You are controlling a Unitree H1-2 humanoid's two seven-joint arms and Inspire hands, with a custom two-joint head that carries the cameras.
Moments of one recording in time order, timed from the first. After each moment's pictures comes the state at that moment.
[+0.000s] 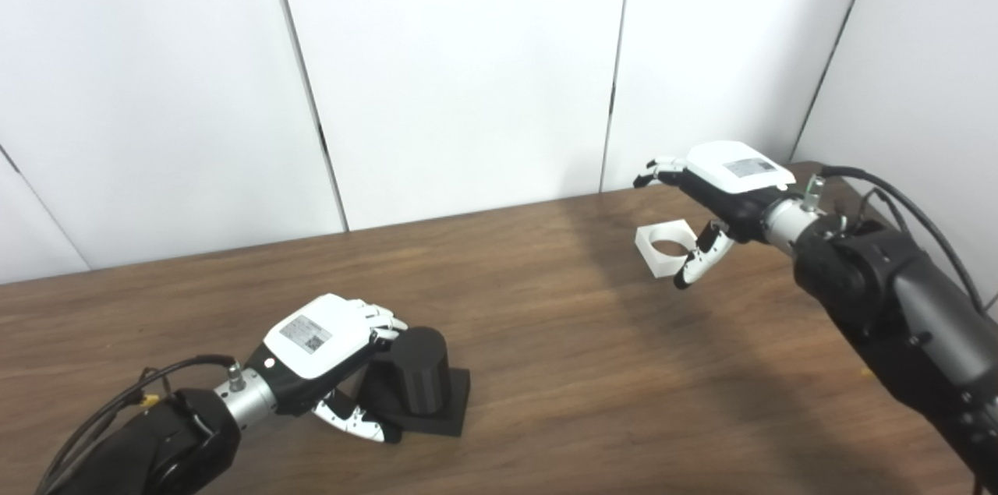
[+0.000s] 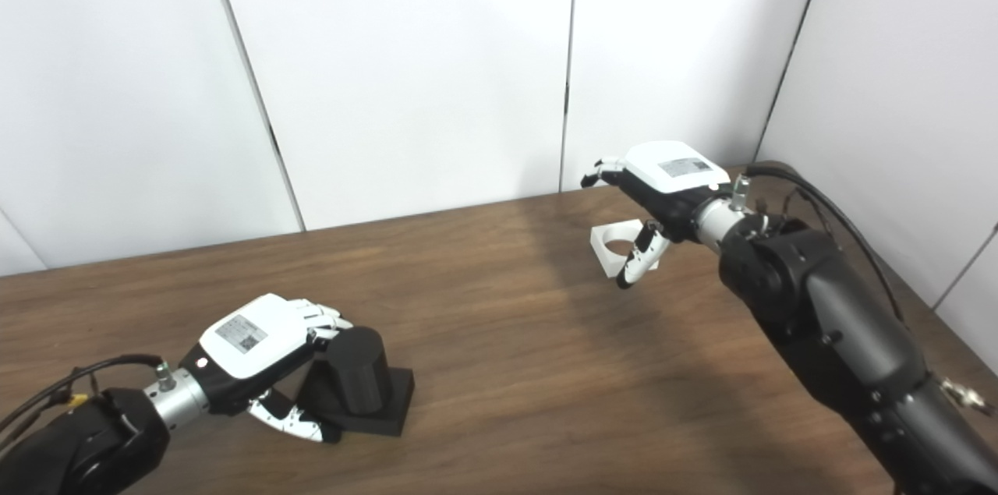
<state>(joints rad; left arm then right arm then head) -0.58 0.53 -0.71 0.31 0.88 -0.44 0.00 -0.41 -0.72 0.15 -0.21 -0.82 0.27 0.56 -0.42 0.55</state>
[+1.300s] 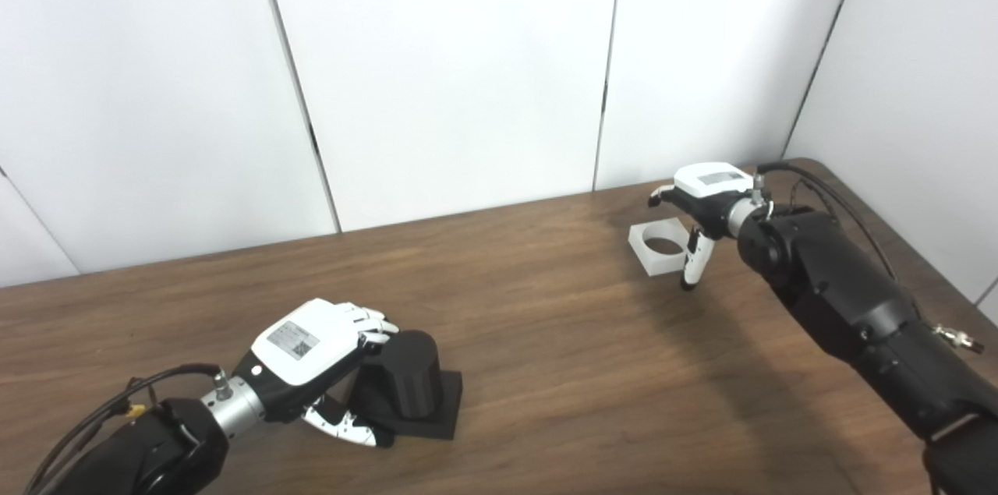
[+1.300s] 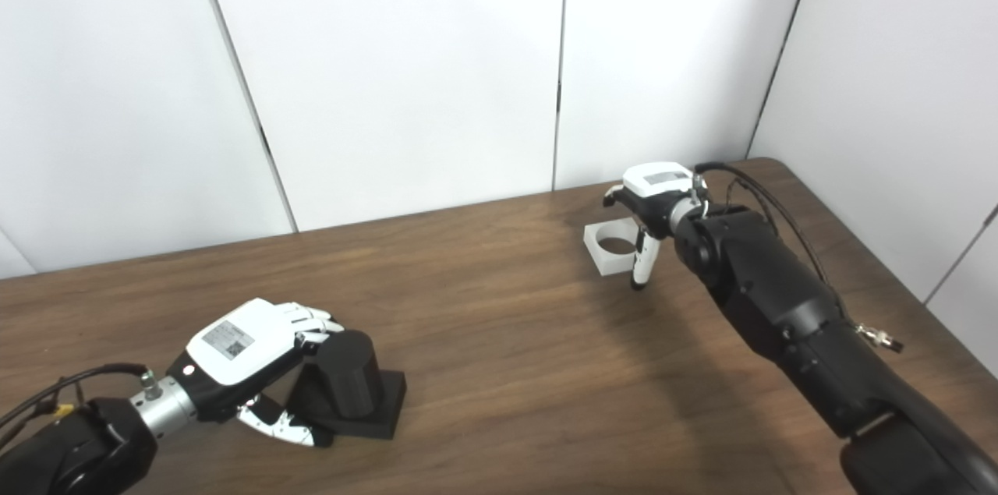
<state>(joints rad) -0.56 0.56 -0.70 0.30 0.86 -0.44 0.04 -0.59 -0.65 0.30 0.26 -0.93 0.27 0.50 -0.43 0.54</state>
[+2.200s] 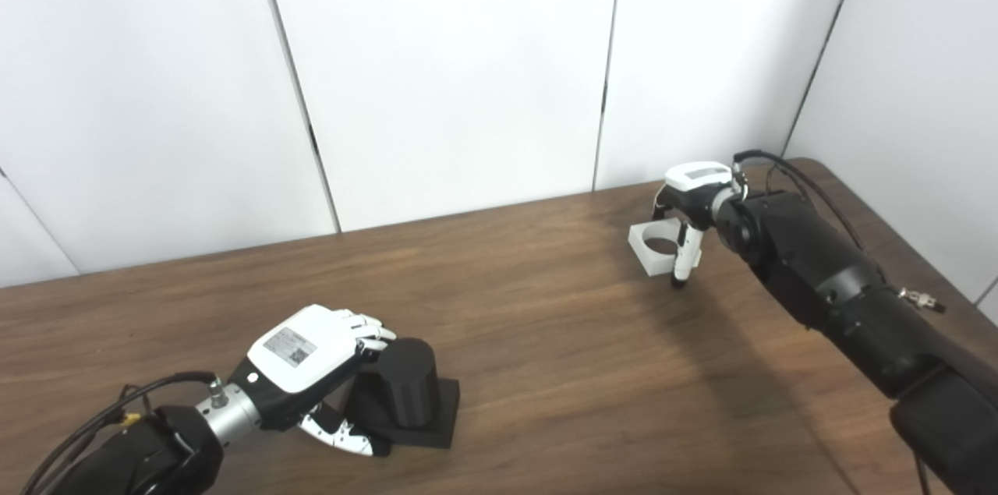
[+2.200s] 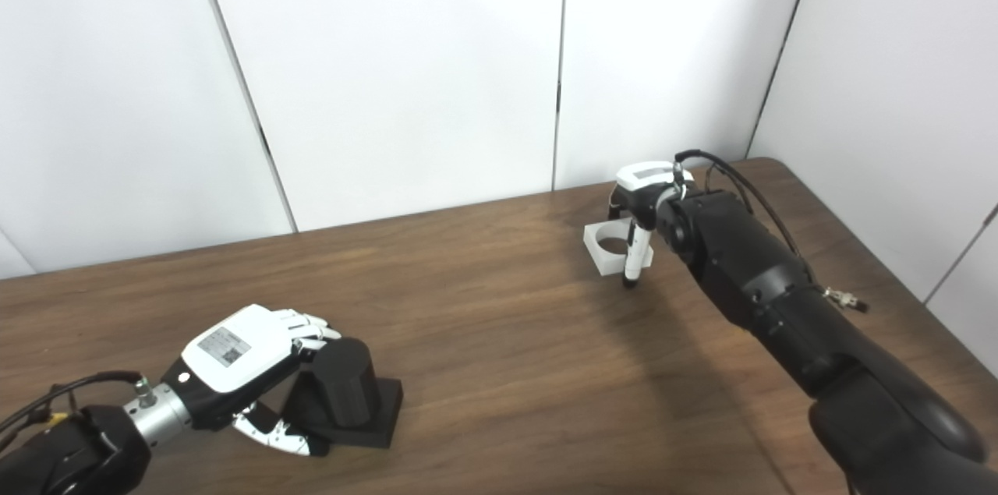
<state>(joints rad) -0.53 0.57 -0.69 0.24 0.86 -0.43 0.00 -0.70 -0.63 0.39 0.44 -0.92 0.27 0.51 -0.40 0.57</state>
